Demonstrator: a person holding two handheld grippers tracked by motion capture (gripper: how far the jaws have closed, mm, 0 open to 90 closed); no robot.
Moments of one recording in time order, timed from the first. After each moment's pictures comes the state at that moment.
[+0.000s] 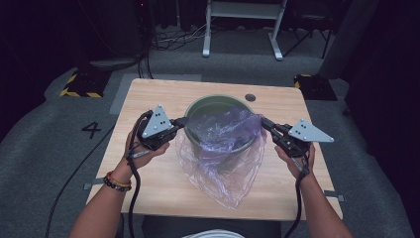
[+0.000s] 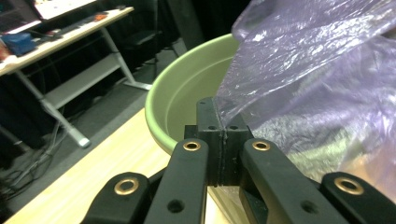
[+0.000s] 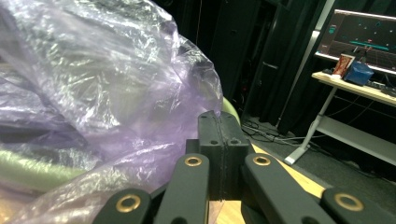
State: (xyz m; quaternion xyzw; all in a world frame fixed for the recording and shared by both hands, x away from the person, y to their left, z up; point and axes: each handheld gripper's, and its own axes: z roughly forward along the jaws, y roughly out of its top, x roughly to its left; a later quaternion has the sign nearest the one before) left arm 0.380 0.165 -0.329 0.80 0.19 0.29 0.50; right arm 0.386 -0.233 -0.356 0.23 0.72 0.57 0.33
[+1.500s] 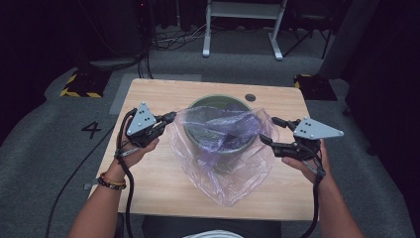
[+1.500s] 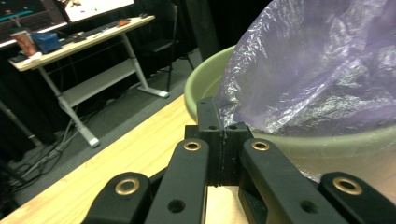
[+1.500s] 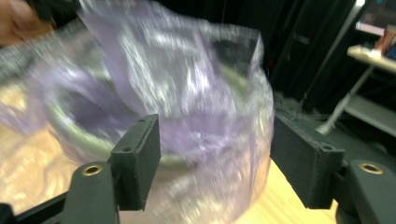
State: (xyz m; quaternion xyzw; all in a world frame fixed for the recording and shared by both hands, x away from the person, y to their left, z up) left arm 0.387 0.194 -0.338 0.76 0.23 0.31 0.52; right arm 0.368 -0.236 -0.324 0.22 0.79 0.51 0.27
